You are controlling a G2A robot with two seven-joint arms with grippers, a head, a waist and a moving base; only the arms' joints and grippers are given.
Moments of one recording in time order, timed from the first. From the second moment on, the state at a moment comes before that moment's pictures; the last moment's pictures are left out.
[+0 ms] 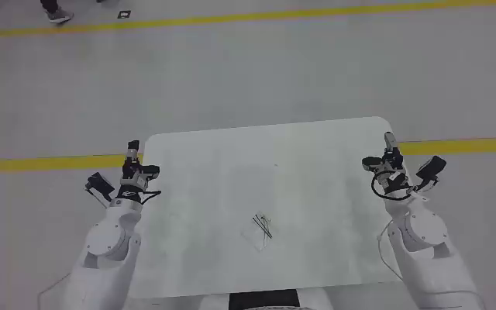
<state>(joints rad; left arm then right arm) 1.73 -1.15 -1.60 -1.80 -0.42 0.00 0.00 -1.73 -1.15 1.60 -1.80 0.42 0.00 0.00</state>
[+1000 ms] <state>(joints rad) 1.73 -1.15 -1.60 -1.80 -0.42 0.00 0.00 -1.71 -1.14 1.49 -1.82 0.10 -0.10 0.23</state>
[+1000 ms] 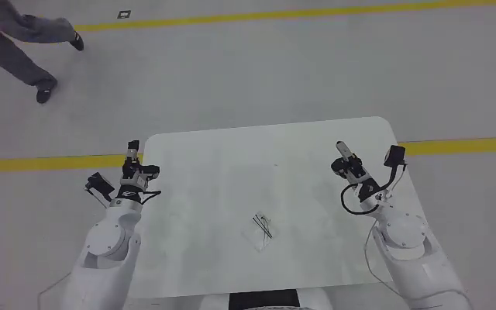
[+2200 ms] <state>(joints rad) 1.73 -1.15 -1.60 -1.80 -0.42 0.00 0.00 -1.57 -1.11 1.31 -1.93 -0.53 -0.01 0.72</state>
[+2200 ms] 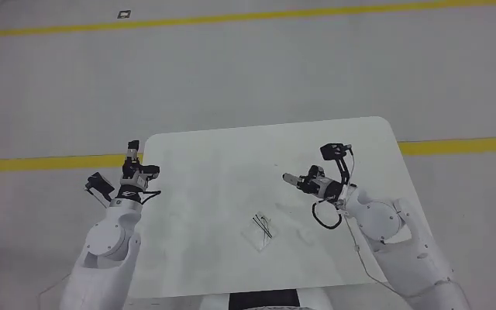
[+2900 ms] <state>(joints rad) 1.73 -1.15 -1.60 -1.80 -0.42 0.00 0.00 -1.55 -1.09 1.23 -1.97 -0.72 -0.10 0.92</state>
